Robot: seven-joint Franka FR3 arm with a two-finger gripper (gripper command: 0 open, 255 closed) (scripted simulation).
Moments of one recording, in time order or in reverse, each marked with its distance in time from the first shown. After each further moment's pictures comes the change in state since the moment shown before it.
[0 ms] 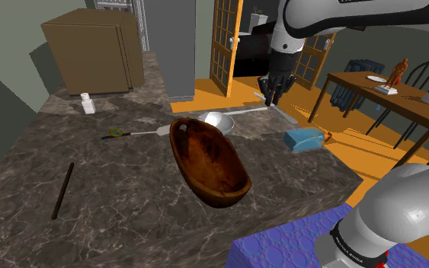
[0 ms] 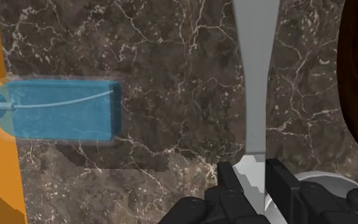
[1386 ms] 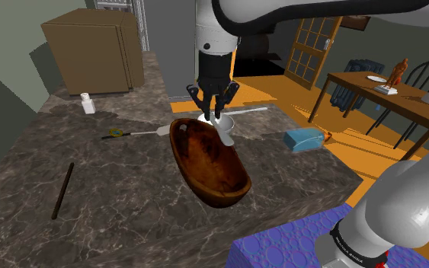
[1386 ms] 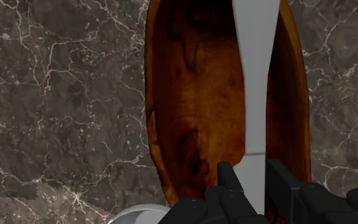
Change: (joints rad) arm 0.138 0.245 0.340 0.284 0.063 -0.030 0.468
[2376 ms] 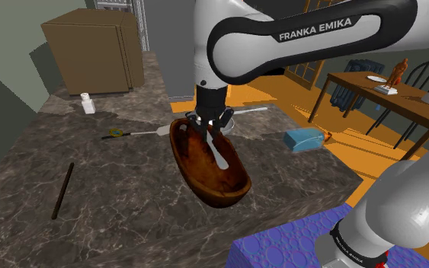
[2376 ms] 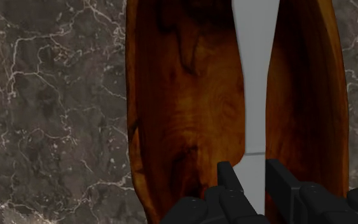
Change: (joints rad) arm 0.007 0.019 0.017 -0.173 0.000 0.191 0.011
